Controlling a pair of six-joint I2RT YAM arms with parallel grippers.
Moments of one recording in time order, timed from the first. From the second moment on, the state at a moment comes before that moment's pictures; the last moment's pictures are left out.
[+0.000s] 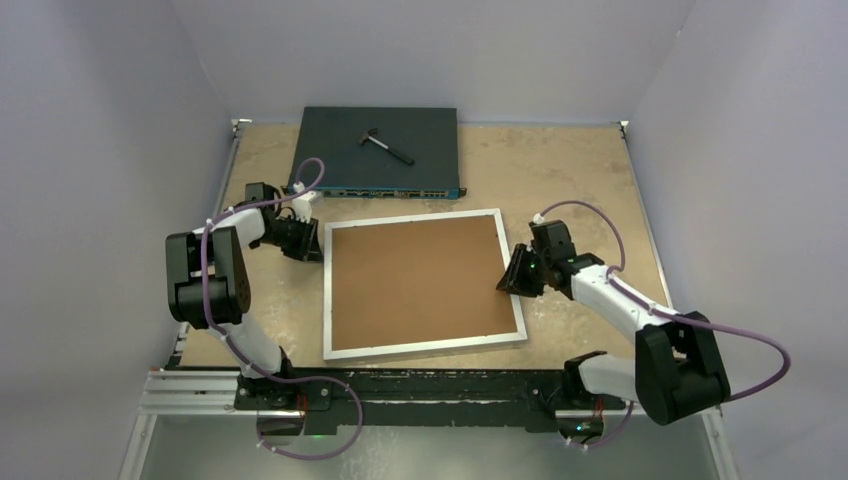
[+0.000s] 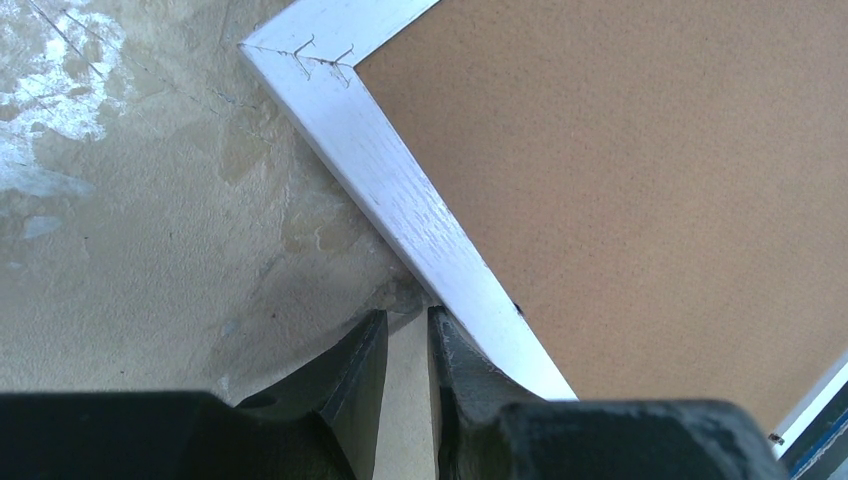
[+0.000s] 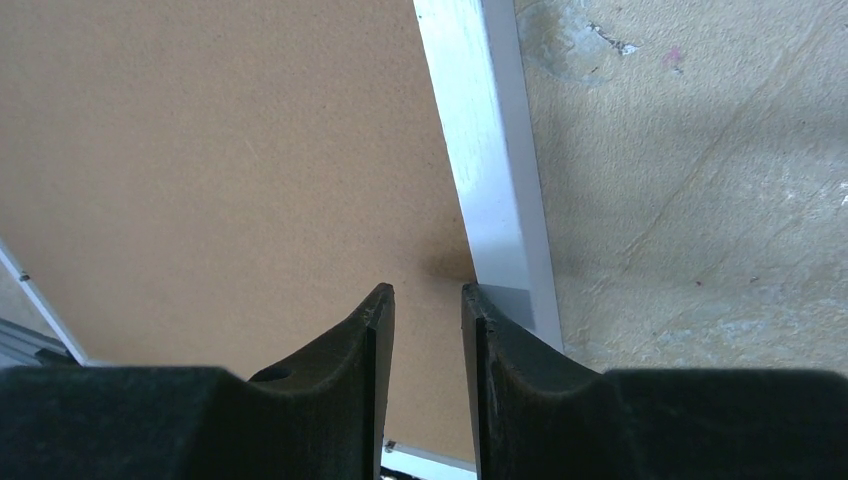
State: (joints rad) left arm 0.16 1.74 0.98 -0.54 0.63 0.46; right arm 0.31 1.25 0.59 -0.39 -0.24 0.62
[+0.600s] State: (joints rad) left arm 0.15 1.74 1.00 -0.57 0.64 0.49; right arm 0.40 1.35 0.94 -0.49 -0.22 0.61
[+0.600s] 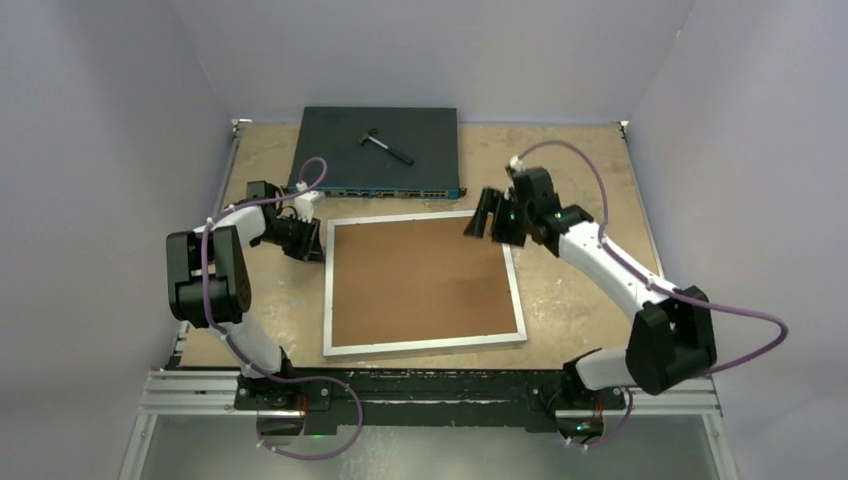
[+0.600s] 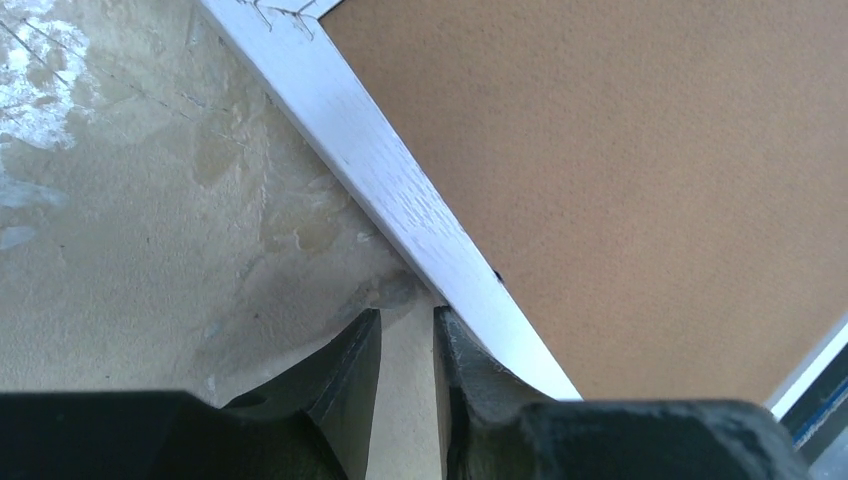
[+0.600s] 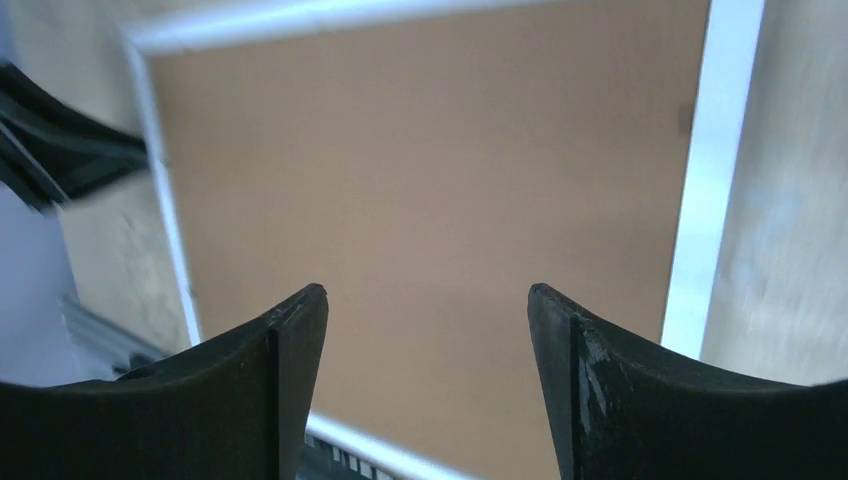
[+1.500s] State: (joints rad) left arm 0.15 1.59 0.95 -0.84 0.59 0.72; right arm 0.36 2.03 1.41 -0.19 -0.11 0.24
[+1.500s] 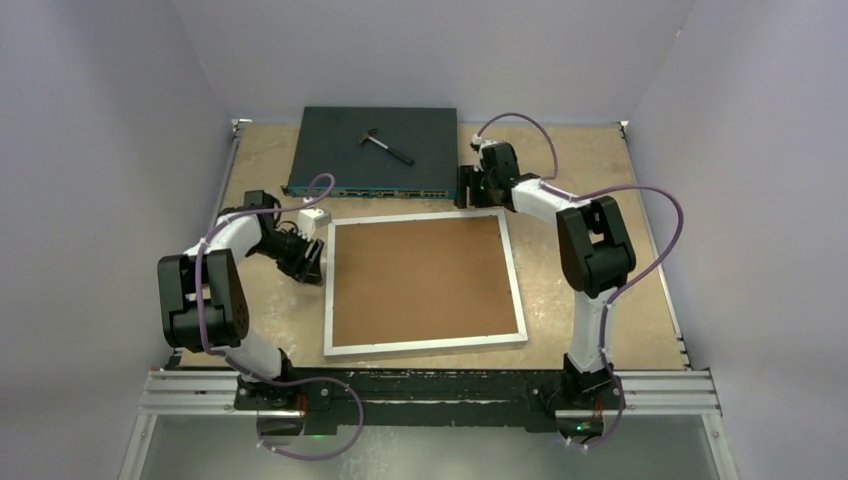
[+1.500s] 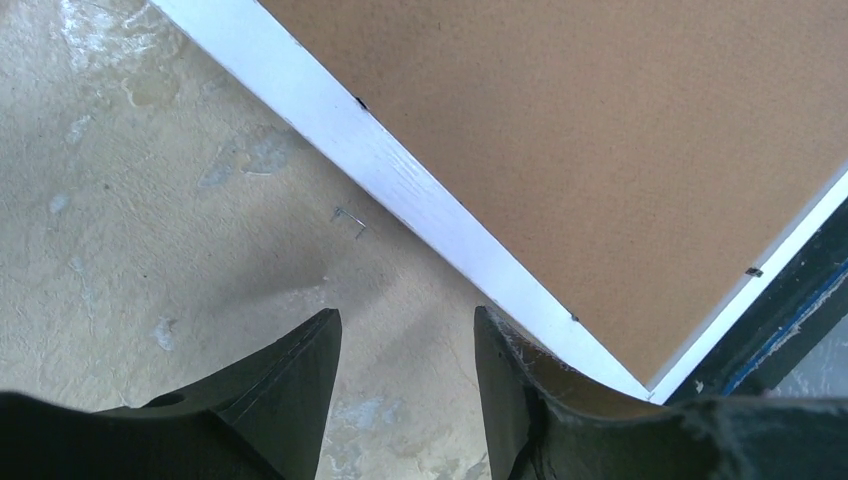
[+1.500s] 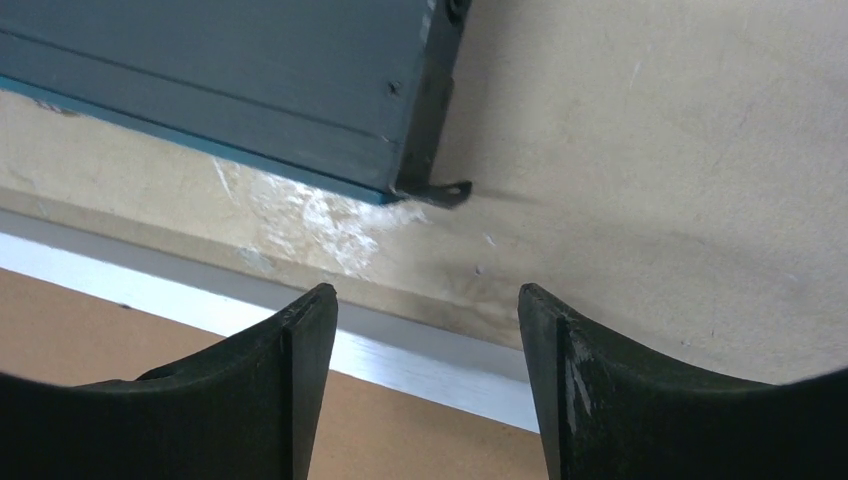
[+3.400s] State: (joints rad) left arm 0.06 1.57 1.13 -1.05 0.54 0.96; right arm 0.41 1.94 1.31 -0.30 -0.23 -0.12
